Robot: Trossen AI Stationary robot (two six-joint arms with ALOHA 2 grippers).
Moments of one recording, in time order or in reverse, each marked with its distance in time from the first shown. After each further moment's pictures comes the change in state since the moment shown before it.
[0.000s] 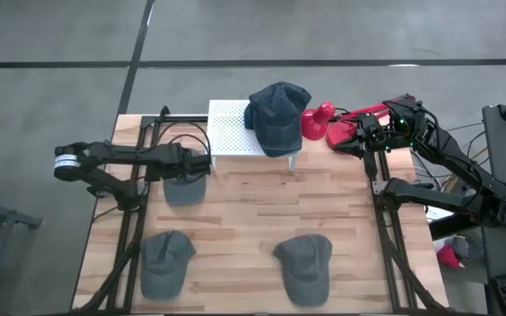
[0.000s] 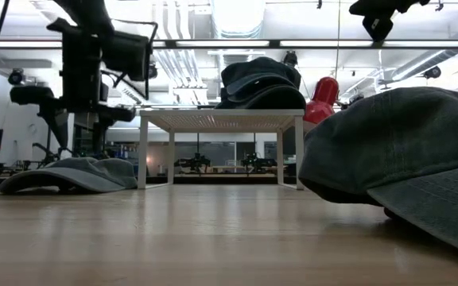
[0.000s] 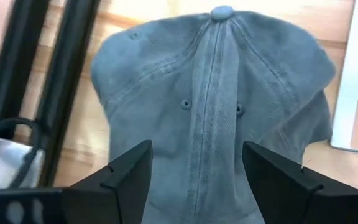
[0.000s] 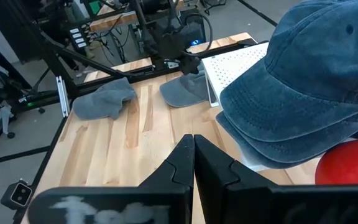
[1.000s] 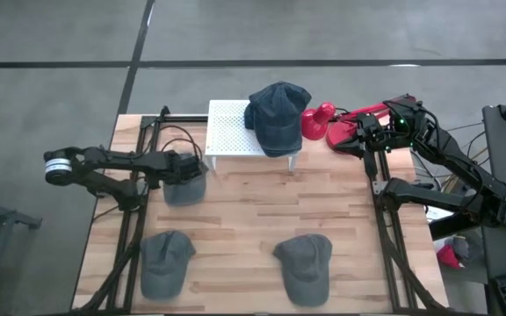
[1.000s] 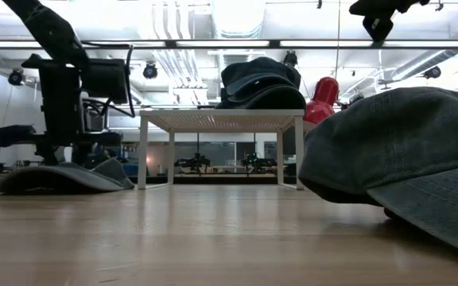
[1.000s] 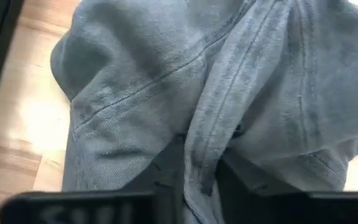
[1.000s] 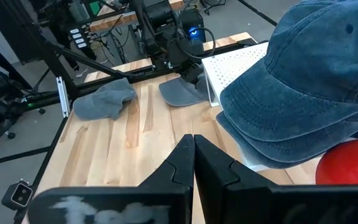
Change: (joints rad) left arm 0.073 -0.005 -0.300 0.381 0.114 0.011; right arm 0.000 0.000 0.000 0.000 0.000 0.003
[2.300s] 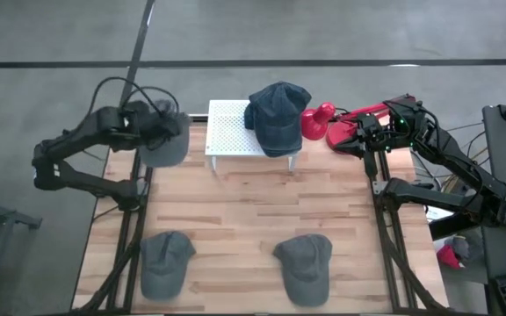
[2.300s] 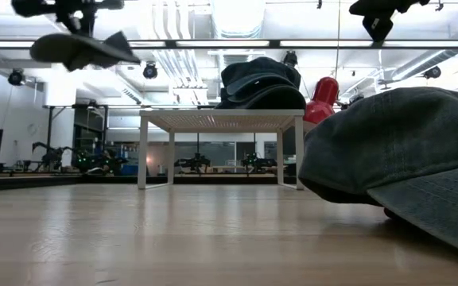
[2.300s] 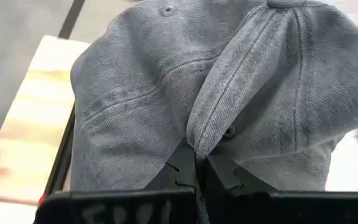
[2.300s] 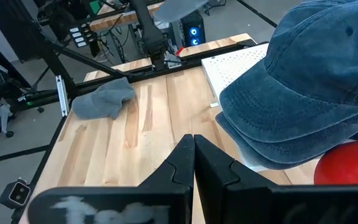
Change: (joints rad) left arm -0.021 -0.228 0.926 -0.859 -0.333 0.173; right arm 0.000 0.000 0.000 0.000 0.000 -0.012
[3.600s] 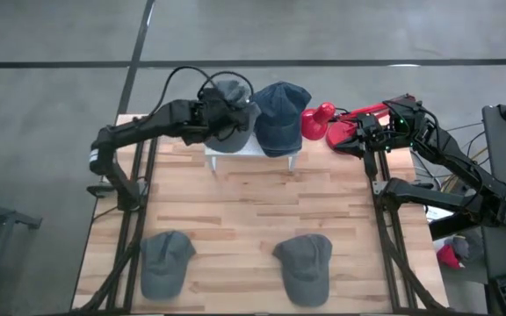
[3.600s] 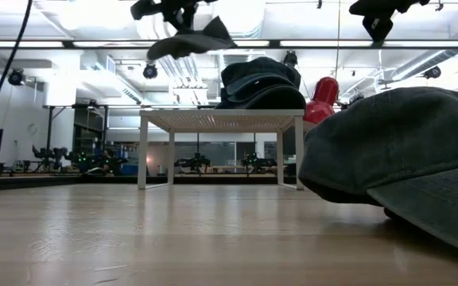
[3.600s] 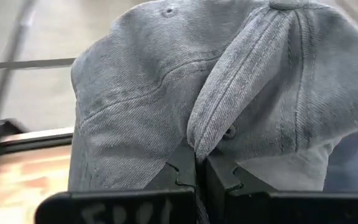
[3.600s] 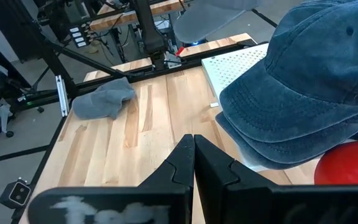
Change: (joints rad) left arm -0.097 0.553 0.497 0.316 -0.117 0.356; right arm 0.000 0.000 0.000 0.000 0.000 0.000
